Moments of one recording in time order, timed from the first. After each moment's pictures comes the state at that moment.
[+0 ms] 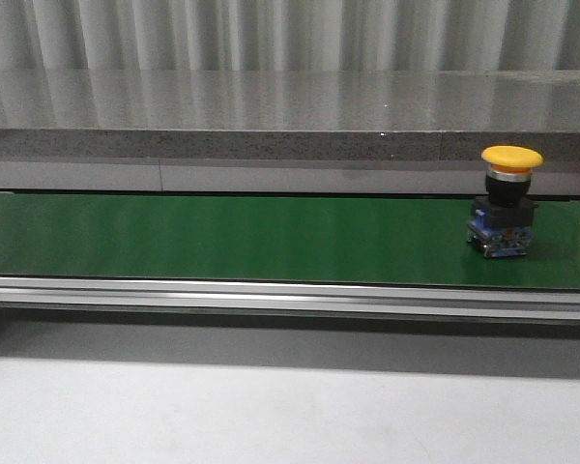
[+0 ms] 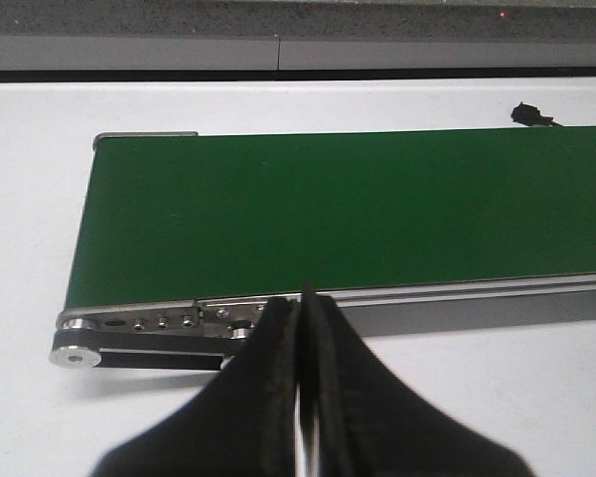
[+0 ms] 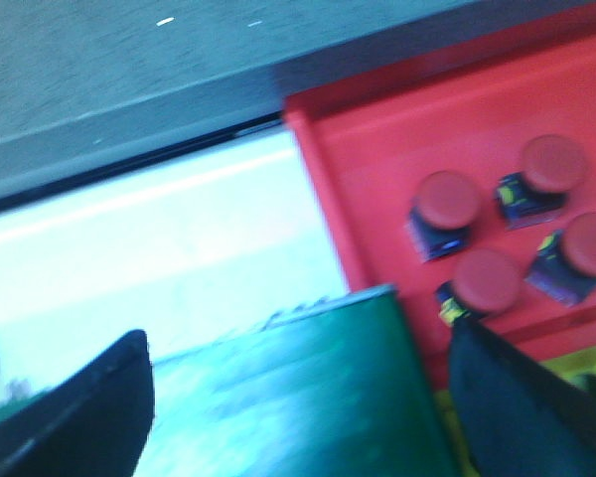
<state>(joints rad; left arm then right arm) -0.12 0.46 -0.54 -0.17 0.67 0.14 -0.34 1.29 -1.15 0.14 0.68 0.00</state>
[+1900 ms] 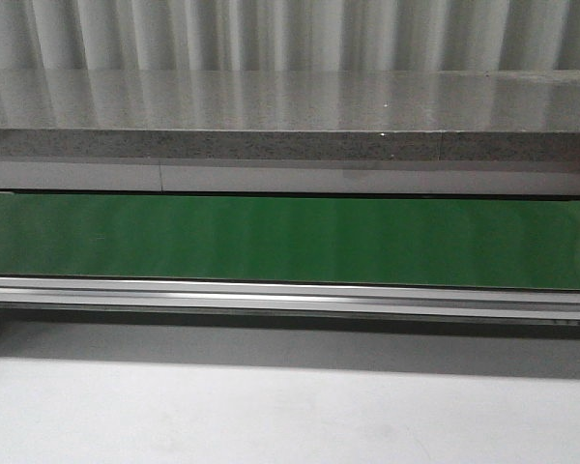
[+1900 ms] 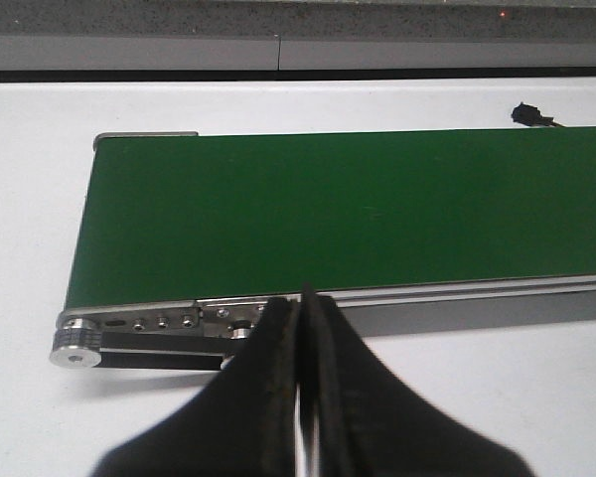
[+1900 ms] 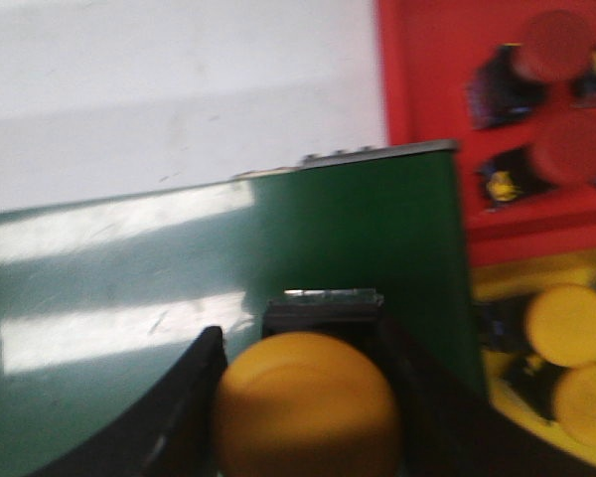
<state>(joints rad) -0.12 0.46 -0.54 -0.17 0.67 0.14 -0.17 1.31 -1.07 -0.12 0.78 0.19</state>
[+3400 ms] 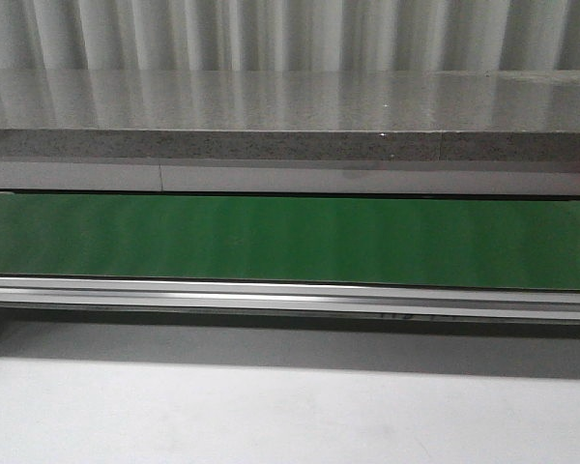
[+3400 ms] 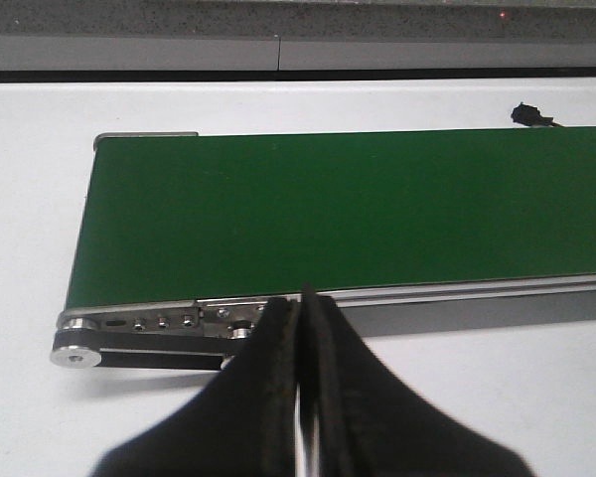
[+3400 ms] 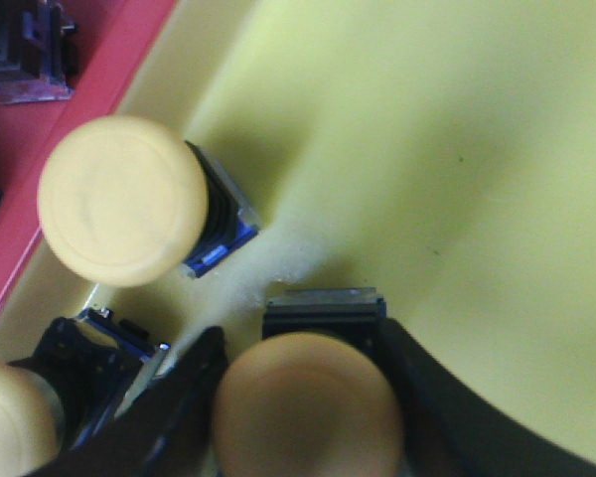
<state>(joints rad) -0.12 0.46 -0.54 -0.17 0.67 0.14 -0.73 1.54 -0.84 -0.15 0.45 0.54</state>
